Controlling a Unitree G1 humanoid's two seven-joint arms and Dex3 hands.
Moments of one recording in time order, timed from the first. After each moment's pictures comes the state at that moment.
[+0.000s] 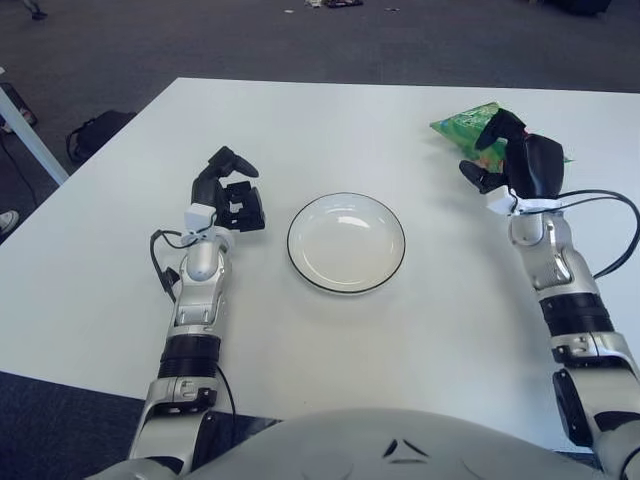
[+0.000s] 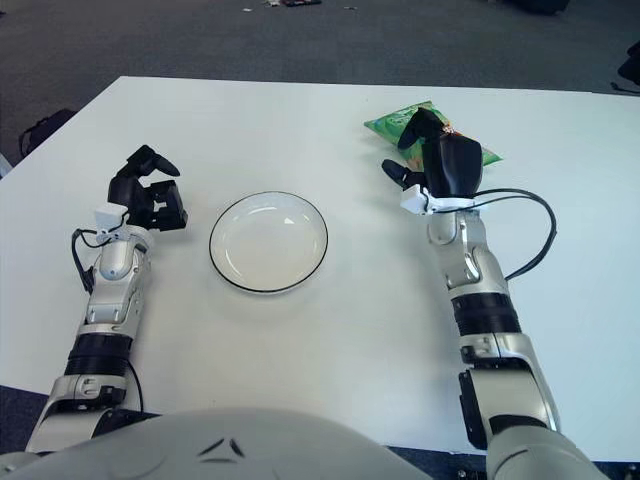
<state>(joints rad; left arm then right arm) -0.14 0.08 0.11 0.16 -0.03 -0.30 0.08 -0.41 -0.48 0.04 0.34 -0.73 -0.25 -0.48</state>
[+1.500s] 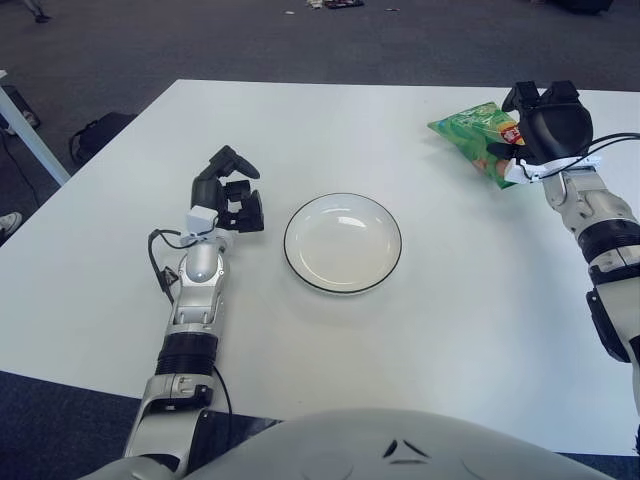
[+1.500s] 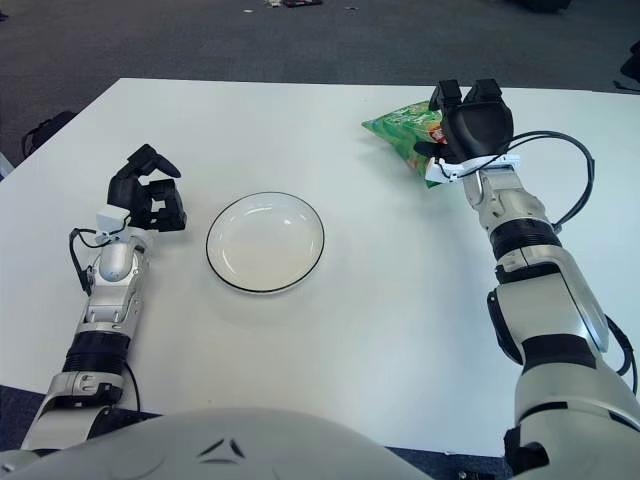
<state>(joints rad) -0.16 0.12 0.10 0.25 0.02 -0.44 0.08 -0.86 -0.68 0.39 1.04 -0.90 -0.29 -0.67</state>
